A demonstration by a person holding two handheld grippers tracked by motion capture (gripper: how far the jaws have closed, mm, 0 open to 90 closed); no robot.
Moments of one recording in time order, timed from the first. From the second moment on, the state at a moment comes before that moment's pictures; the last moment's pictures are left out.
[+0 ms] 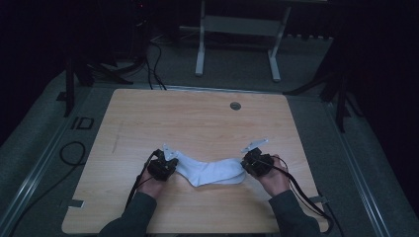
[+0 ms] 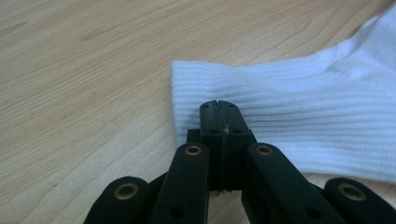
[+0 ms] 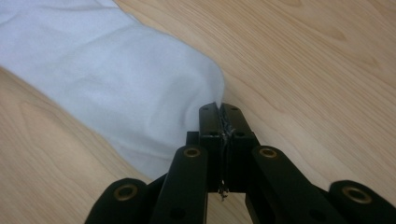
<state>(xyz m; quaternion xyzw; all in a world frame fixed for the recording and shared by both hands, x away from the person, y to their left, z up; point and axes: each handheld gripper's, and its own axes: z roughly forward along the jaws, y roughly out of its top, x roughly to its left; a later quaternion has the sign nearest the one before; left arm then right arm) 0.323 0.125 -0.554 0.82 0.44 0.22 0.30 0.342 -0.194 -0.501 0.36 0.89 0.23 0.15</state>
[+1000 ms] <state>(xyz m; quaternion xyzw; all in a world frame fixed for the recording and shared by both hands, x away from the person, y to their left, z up) 0.315 0.123 -0.551 0.81 0.46 0.21 0.29 0.341 -0.205 -0.530 0.37 0.89 0.24 0.15</state>
